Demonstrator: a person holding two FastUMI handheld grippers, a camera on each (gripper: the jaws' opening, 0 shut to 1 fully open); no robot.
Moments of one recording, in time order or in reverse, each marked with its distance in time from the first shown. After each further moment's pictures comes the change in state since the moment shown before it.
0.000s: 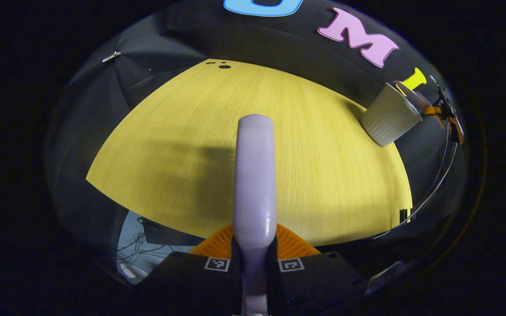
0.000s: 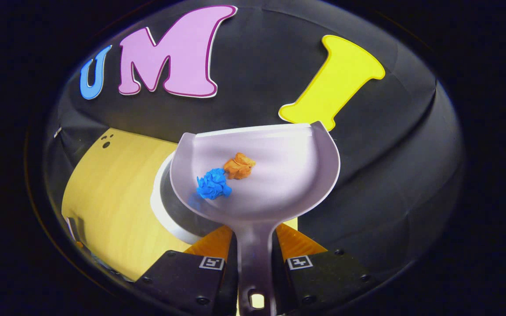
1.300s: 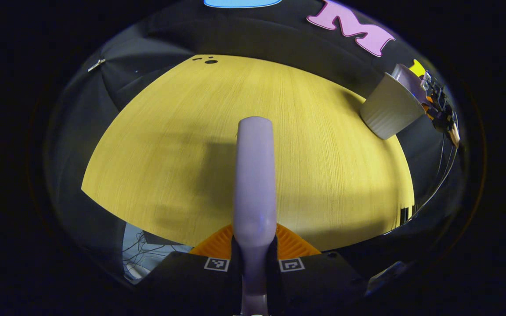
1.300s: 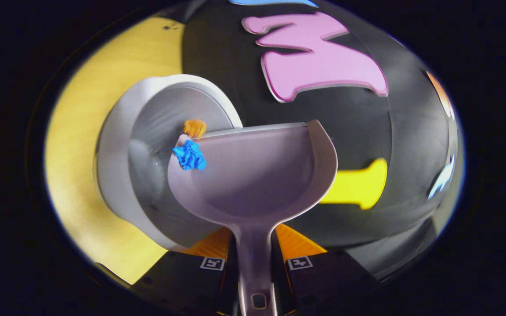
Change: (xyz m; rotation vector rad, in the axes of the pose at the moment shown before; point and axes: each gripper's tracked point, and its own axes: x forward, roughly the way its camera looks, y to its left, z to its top) left arm 0.016 -0.041 0.018 0.058 0.061 0.010; right arm -0.008 -0.043 0.031 -1.168 -0.268 -0.464
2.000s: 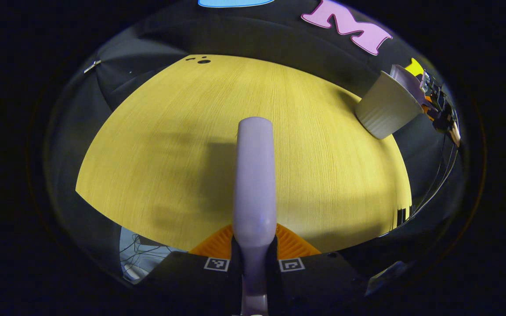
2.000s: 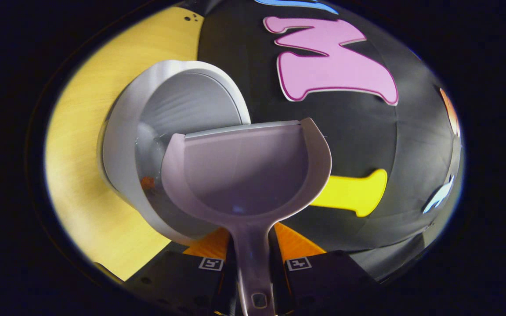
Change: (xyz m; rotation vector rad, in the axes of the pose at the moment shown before) left arm 0.007 -0.016 0.004 0.000 -0.005 -0.021; right arm -0.012 0.001 -0.029 0.161 0.101 0.091
